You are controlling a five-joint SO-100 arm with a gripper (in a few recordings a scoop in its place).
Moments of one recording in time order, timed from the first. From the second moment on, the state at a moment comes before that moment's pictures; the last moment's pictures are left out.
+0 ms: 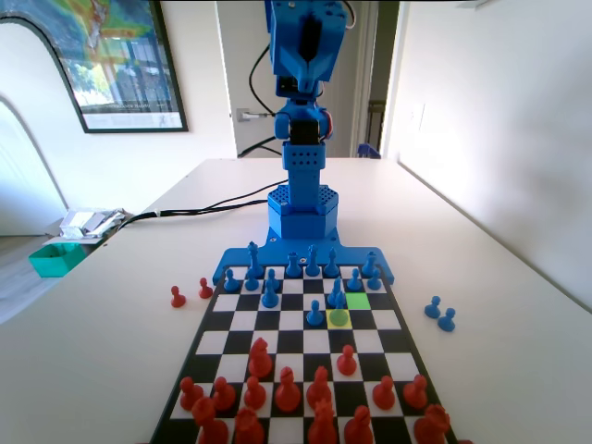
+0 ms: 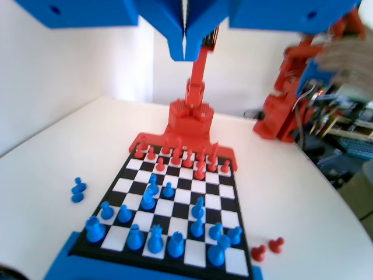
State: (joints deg) arm -0.7 170.5 122.6 90.5 -99.6
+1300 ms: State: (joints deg) arm -9.5 111.3 112.6 71.8 -73.3
